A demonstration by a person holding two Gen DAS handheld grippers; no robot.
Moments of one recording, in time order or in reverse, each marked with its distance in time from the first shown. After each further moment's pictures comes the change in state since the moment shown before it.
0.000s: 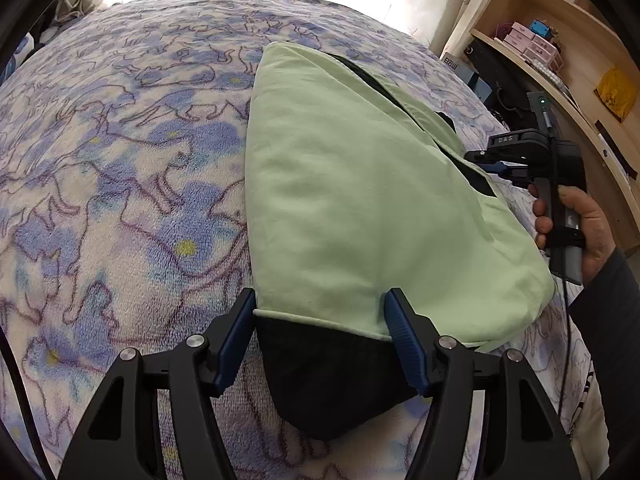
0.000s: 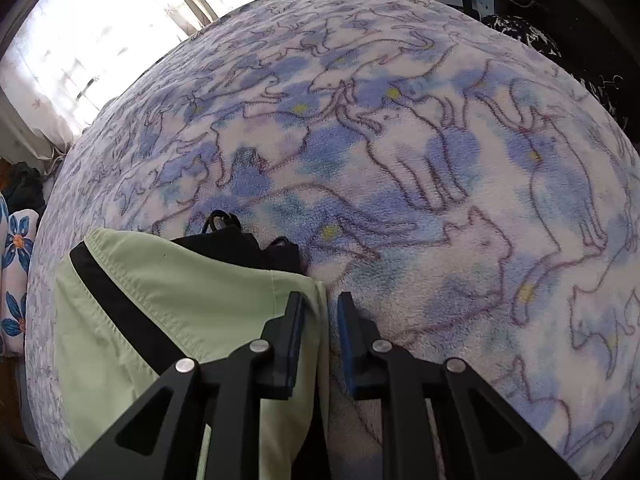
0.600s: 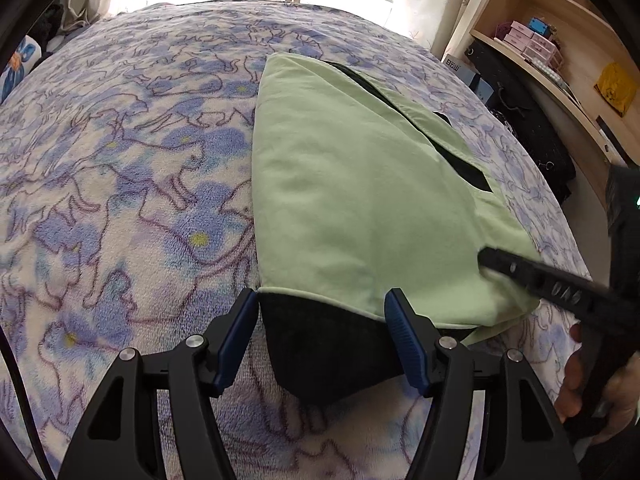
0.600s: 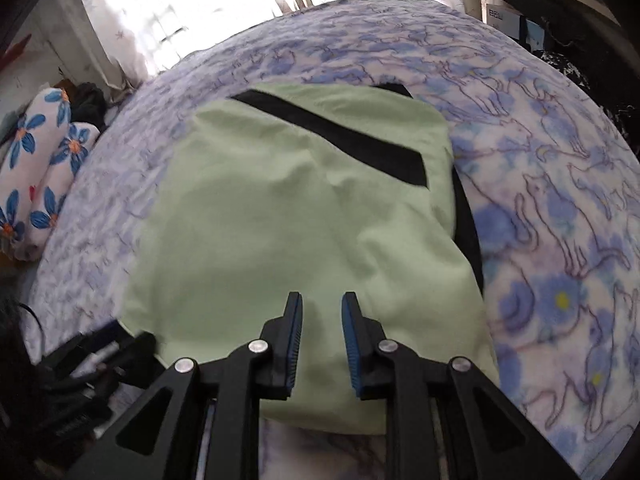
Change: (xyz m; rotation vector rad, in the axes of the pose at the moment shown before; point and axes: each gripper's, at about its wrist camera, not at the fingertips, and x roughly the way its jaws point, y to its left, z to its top) left arm -0.019 -0.006 -0.011 0.020 -0.021 0.038; right arm -0.077 0.065 -0.170 -0.184 -0.029 0.066
